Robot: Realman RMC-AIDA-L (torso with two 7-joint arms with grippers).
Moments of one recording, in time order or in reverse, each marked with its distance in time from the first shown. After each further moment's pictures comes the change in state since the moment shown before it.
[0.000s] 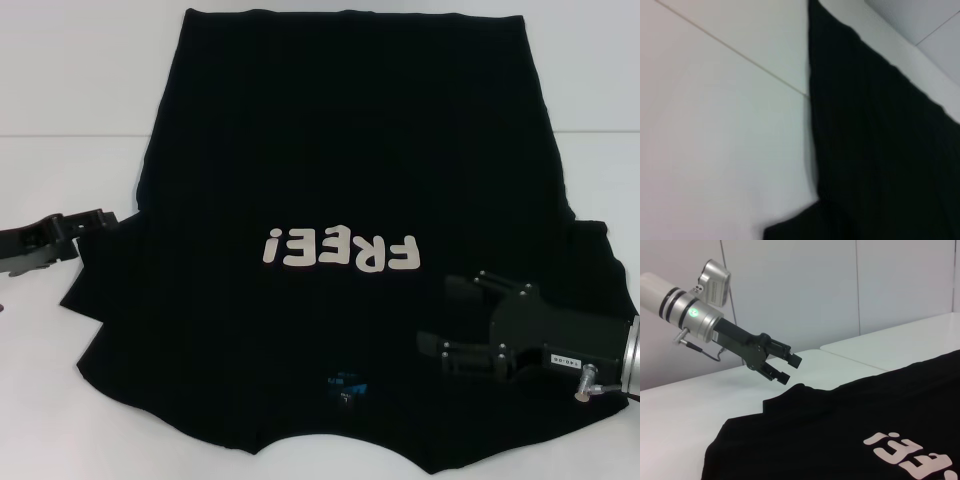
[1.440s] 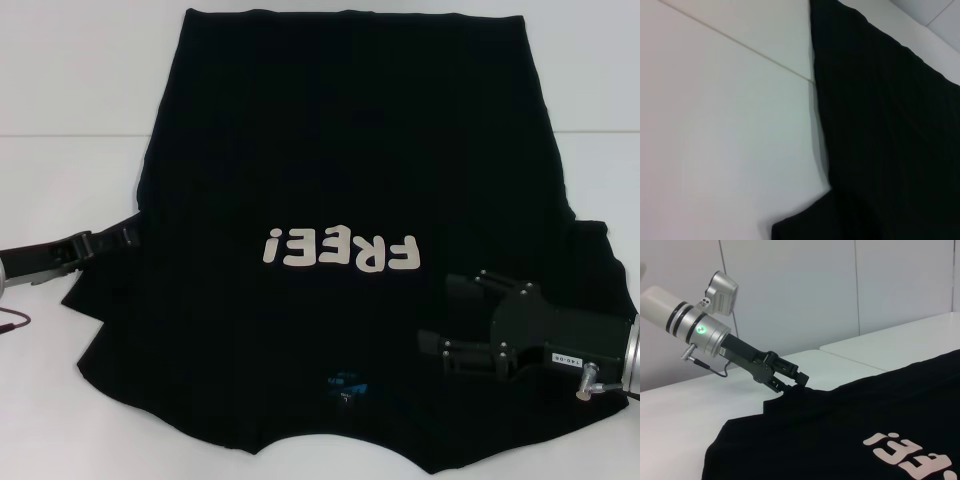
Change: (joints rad) left arm -0.020 -0.027 0.031 -0.079 -0.010 -0.134 0.111; right arm 0.000 -0.001 0.000 -0.004 0.000 -0.003 0.009
